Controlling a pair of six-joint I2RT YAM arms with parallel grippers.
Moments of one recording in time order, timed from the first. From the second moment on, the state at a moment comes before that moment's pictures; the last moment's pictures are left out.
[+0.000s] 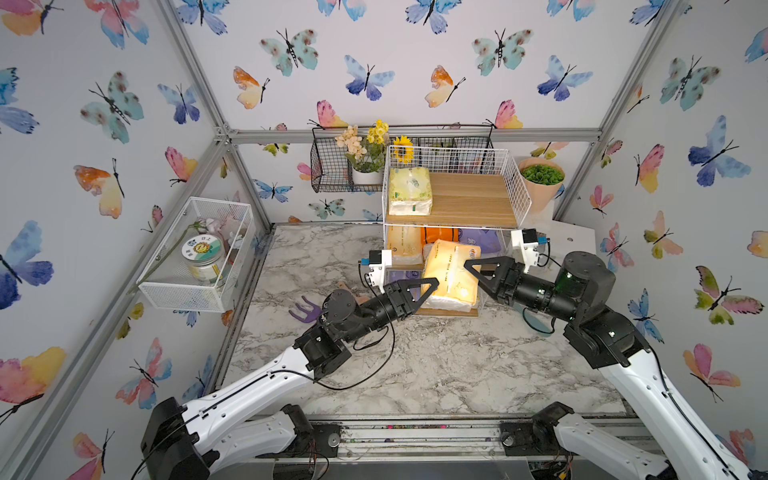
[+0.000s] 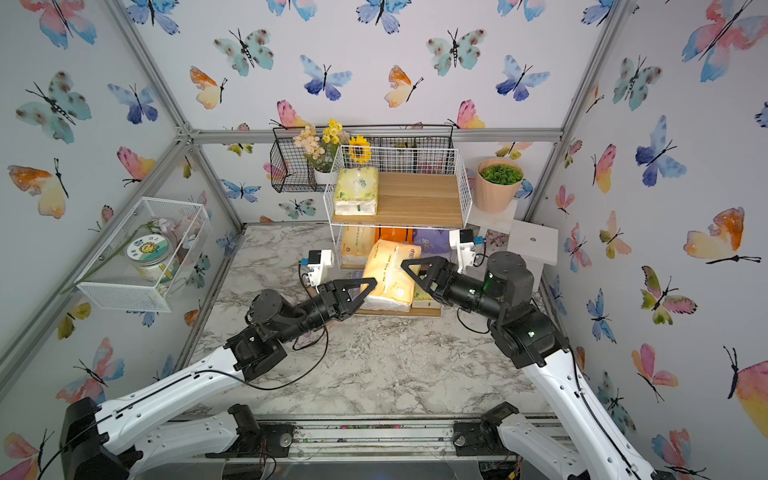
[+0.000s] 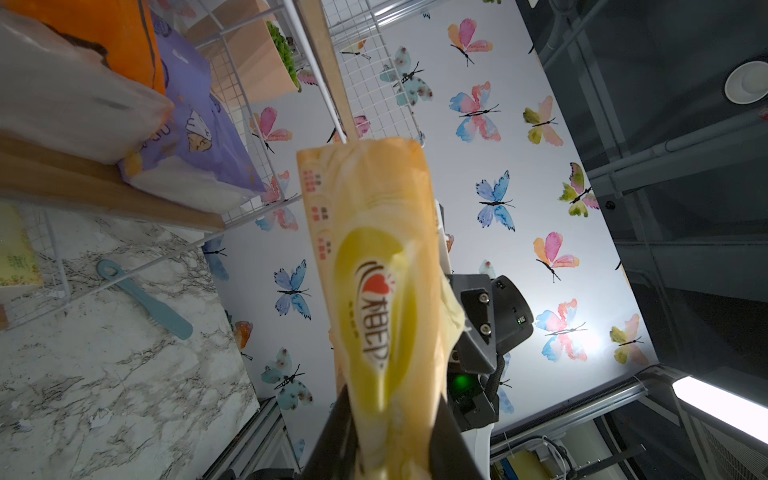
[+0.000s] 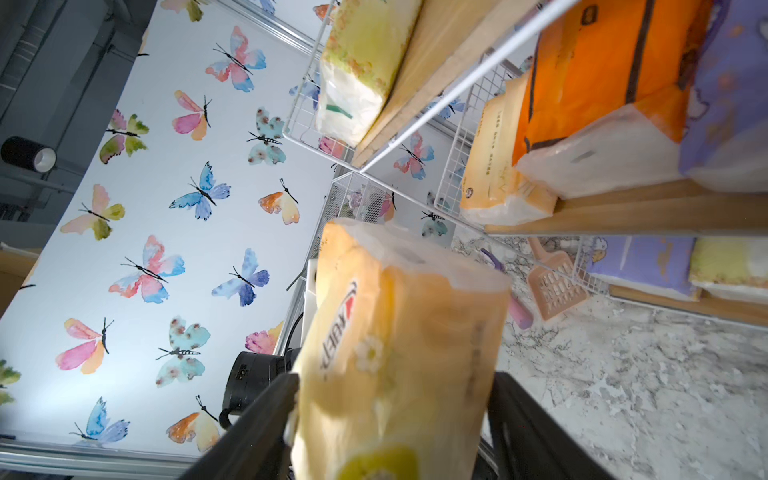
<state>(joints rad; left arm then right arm) -0.91 1.05 0.82 0.47 0.28 -1.27 0.50 0.92 1.13 -0.33 -0.57 1.03</state>
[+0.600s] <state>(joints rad) -0.91 1.00 0.75 0.43 0.29 -1.27 0.50 0.88 1.04 -0.29 -0.61 1.06</state>
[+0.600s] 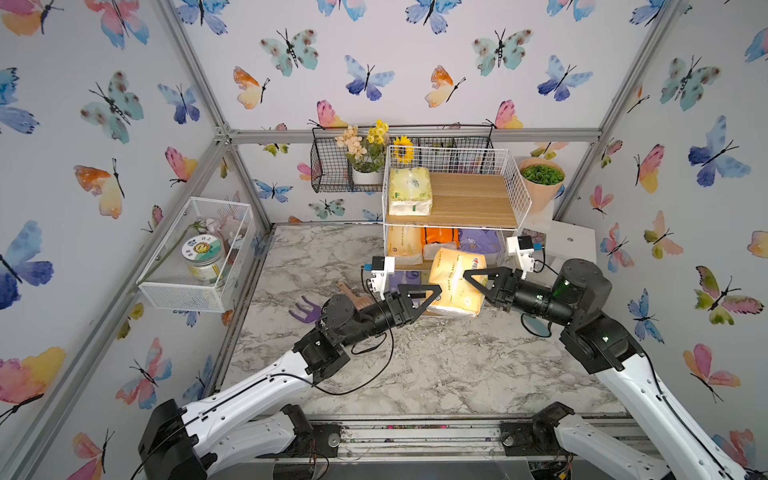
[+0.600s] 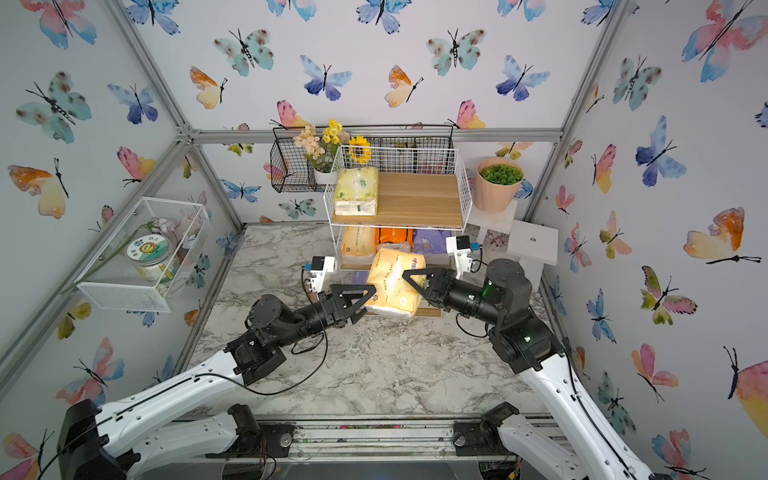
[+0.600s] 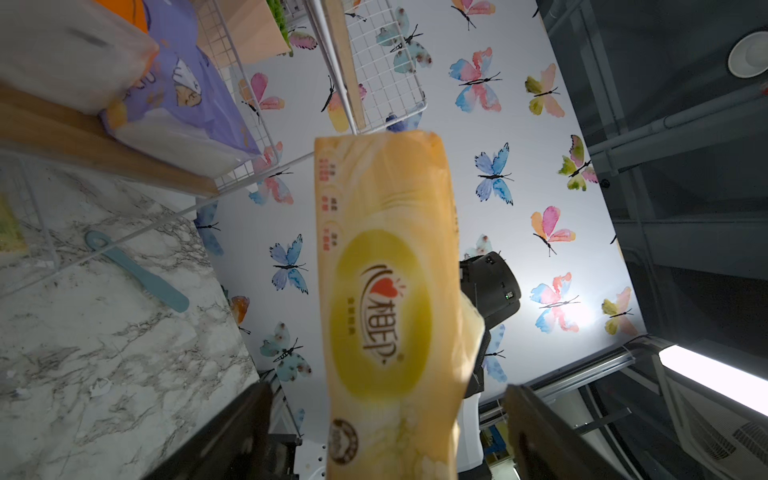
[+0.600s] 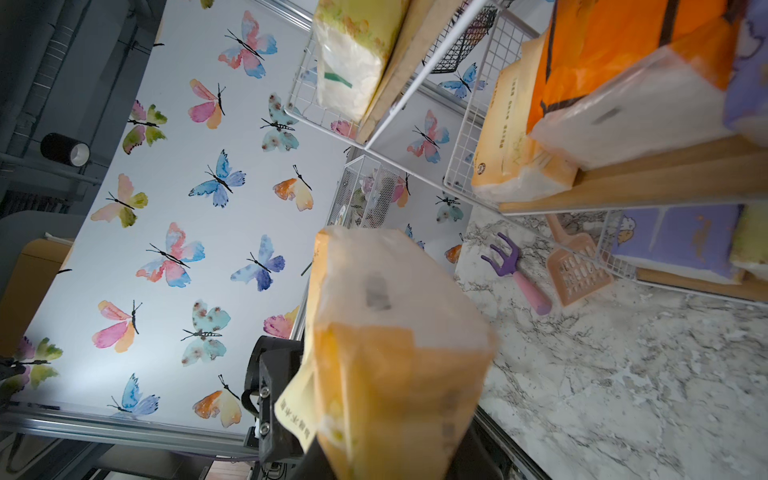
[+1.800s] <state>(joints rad) -0.78 0.47 0.45 -0.69 -0.47 -1.52 1.04 1.50 0.71 0.07 -0.31 1.08</state>
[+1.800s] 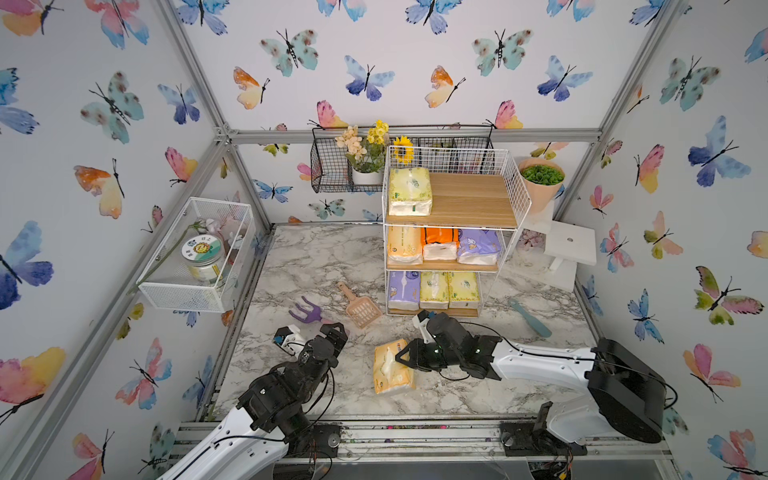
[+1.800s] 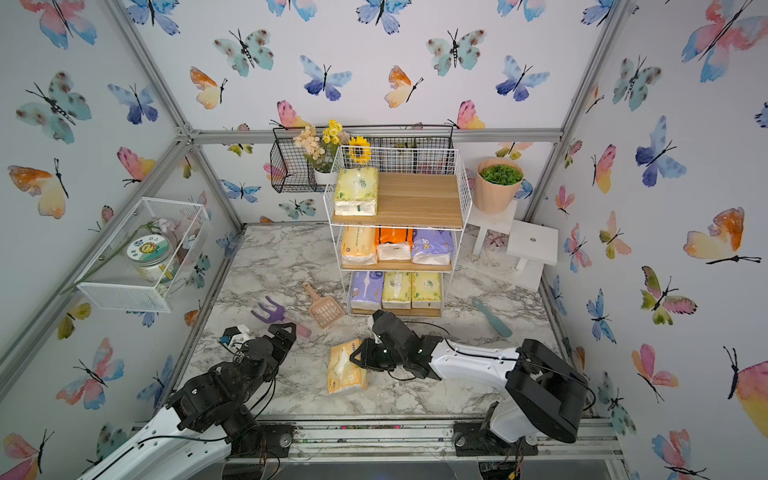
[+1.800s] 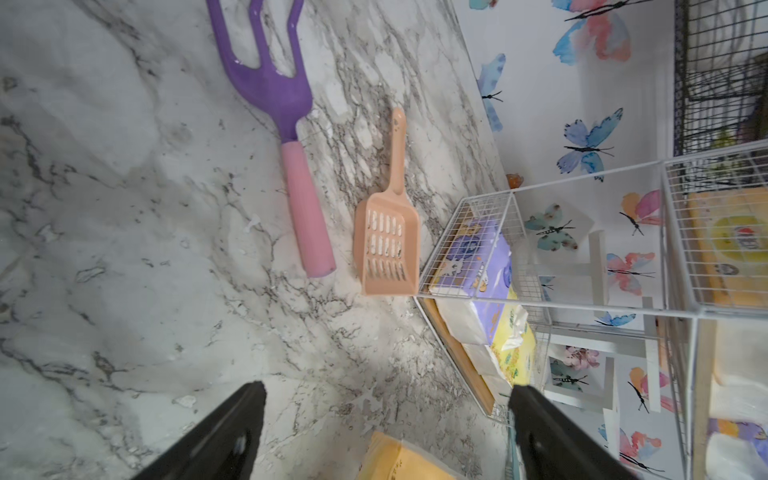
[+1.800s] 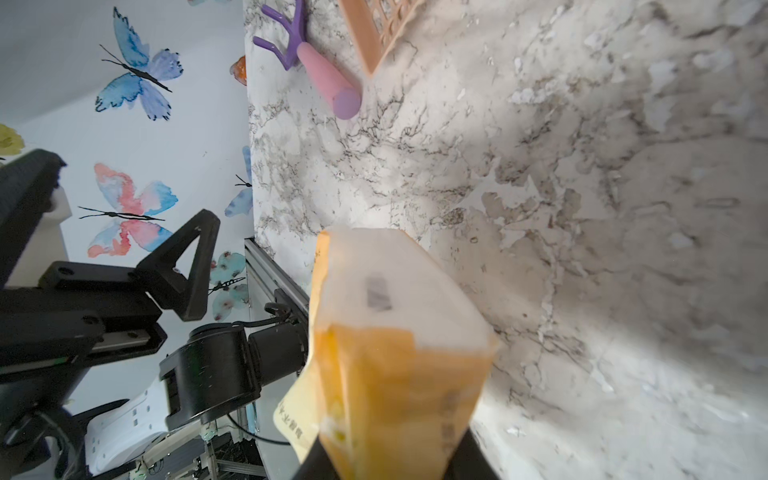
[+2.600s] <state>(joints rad) -0.78 0.52 0.35 -0.65 -0.42 -1.62 1.06 1.74 0.92 -0.09 -0.28 1.08</state>
